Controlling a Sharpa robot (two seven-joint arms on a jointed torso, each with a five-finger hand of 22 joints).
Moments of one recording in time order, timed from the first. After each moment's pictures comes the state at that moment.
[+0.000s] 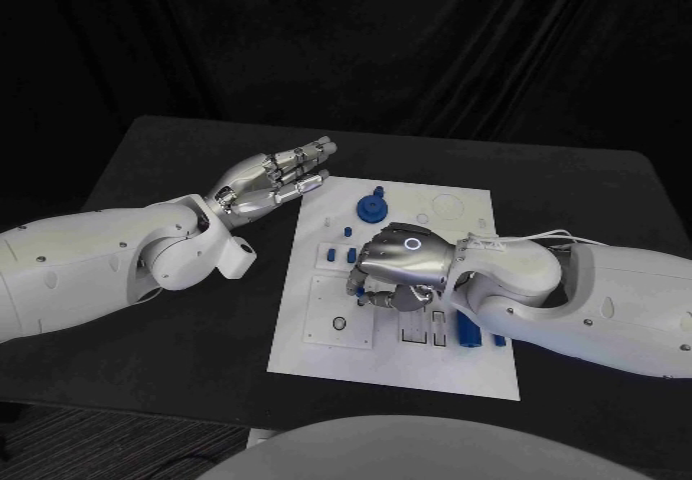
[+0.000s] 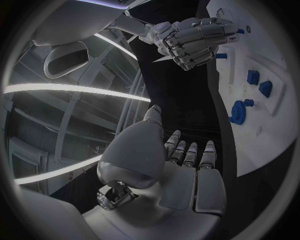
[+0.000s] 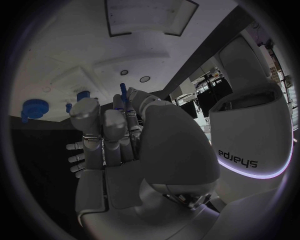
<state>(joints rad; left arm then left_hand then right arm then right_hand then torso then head) 1.28 -0.94 -0.21 1.52 -0.36 0.06 0.63 1.41 0.17 -0.23 0.22 0.38 0.30 0.06 0.04 0.04 0.03 0.02 0.03 0.01 0.00 0.05 0.00 0.00 0.17 0.00 0.19 0.01 0.02 1.24 -0.74 -0.21 1.76 -1.86 -0.30 0.09 1.51 -0.18 0.46 0.11 0.16 1.11 0.12 0.11 0.17 1.24 0.05 0.14 0.09 1.46 -0.03 1.08 0.90 0.12 1.43 0.07 0.84 1.31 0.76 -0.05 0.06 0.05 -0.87</state>
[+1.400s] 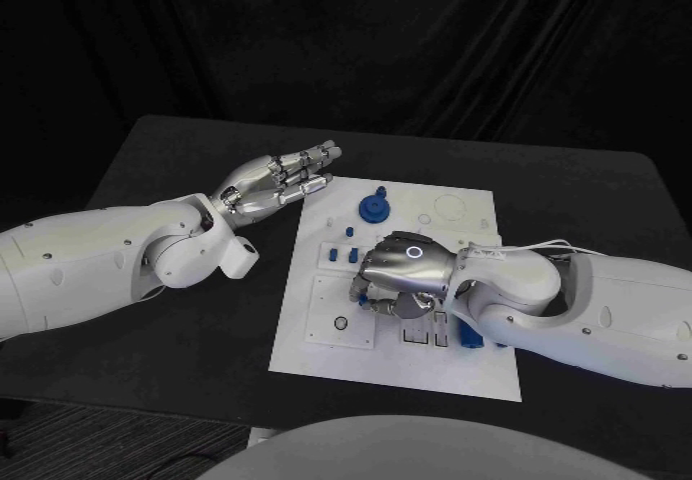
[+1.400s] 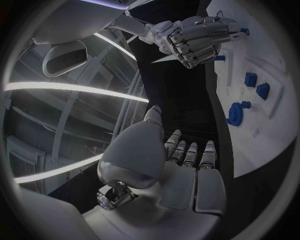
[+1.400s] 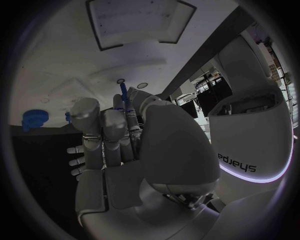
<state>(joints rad) 1.28 -0.94 -0.21 1.52 -0.36 0.08 0.61 1.40 0.17 -0.23 0.22 0.38 0.30 0.06 0.04 0.04 0.03 0.02 0.03 0.01 0.00 0.06 0.00 0.00 0.17 0.00 0.19 0.01 0.03 1.21 -0.74 -0.21 1.75 -1.86 -0.31 0.09 1.50 -0.18 0.46 0.11 0.16 1.11 0.12 0.11 0.17 1.24 0.05 0.14 0.09 1.46 -0.03 1.08 0.90 0.12 1.43 0.07 0.84 1.31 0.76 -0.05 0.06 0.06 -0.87</state>
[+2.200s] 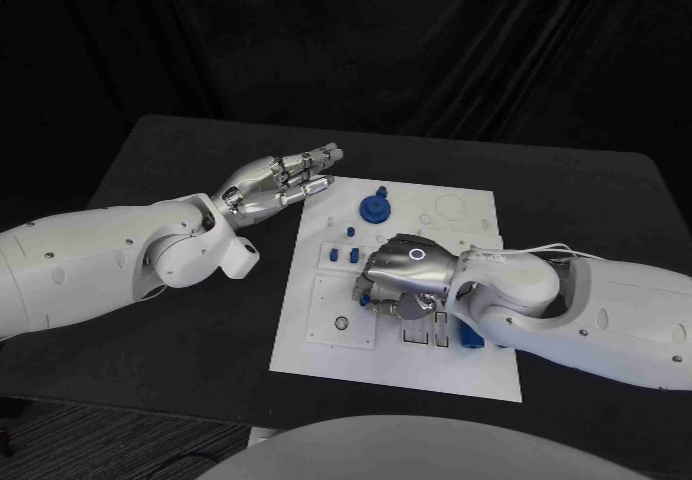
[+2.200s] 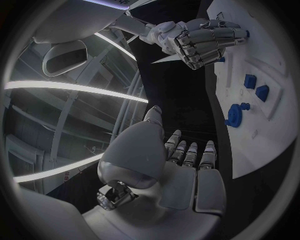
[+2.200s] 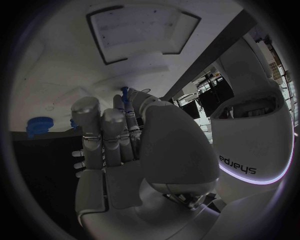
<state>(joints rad) 1.28 -0.94 -0.21 1.52 -0.36 0.09 0.60 1.41 0.18 -0.23 0.22 0.38 0.30 0.07 0.04 0.04 0.03 0.03 0.03 0.01 0.00 0.06 0.00 0.00 0.17 0.00 0.19 0.01 0.03 1.19 -0.74 -0.21 1.73 -1.86 -0.30 0.09 1.50 -0.18 0.46 0.11 0.15 1.08 0.14 0.09 0.17 1.23 0.07 0.13 0.09 1.44 -0.02 1.06 0.87 0.12 1.41 0.08 0.79 1.31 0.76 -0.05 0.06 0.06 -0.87</state>
